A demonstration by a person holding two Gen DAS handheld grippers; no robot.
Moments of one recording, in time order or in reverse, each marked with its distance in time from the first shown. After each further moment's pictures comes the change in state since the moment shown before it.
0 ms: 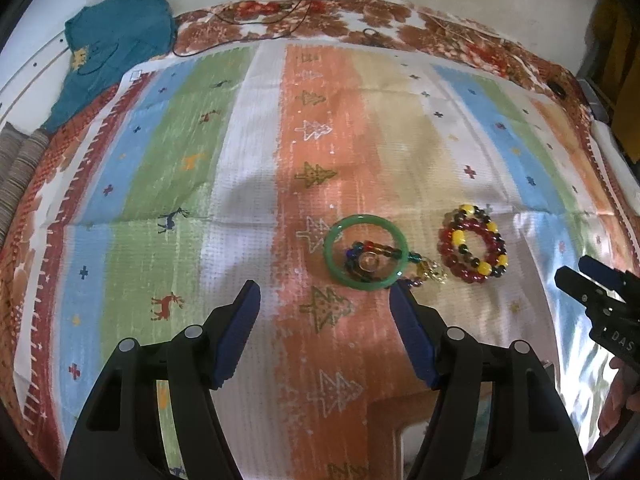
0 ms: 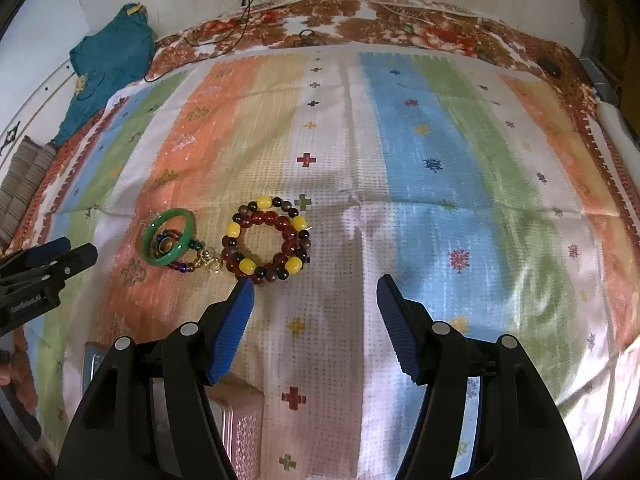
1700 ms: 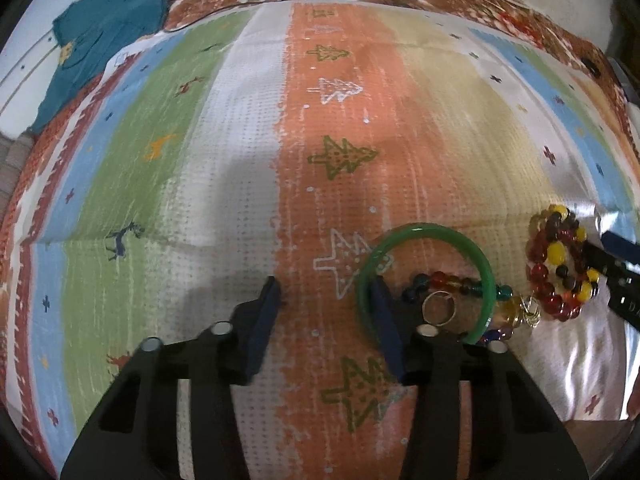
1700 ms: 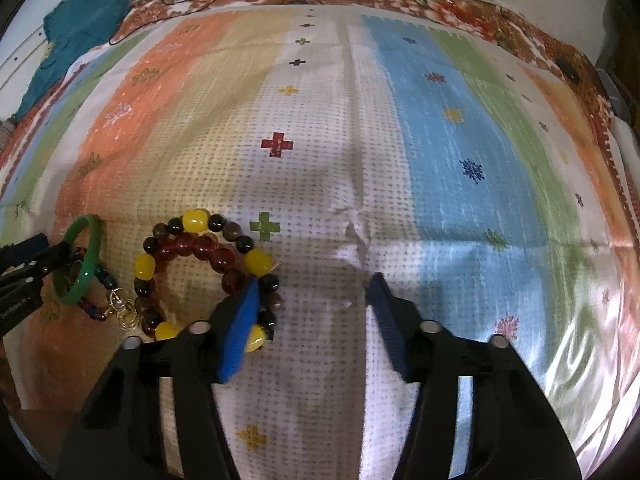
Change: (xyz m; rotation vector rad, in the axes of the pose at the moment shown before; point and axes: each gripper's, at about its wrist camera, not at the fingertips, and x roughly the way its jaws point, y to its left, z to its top) left arm 0.092 0.006 0.017 0.046 0.060 0.082; right arm 0.094 0.003 0.030 -0.078 0.066 -0.132
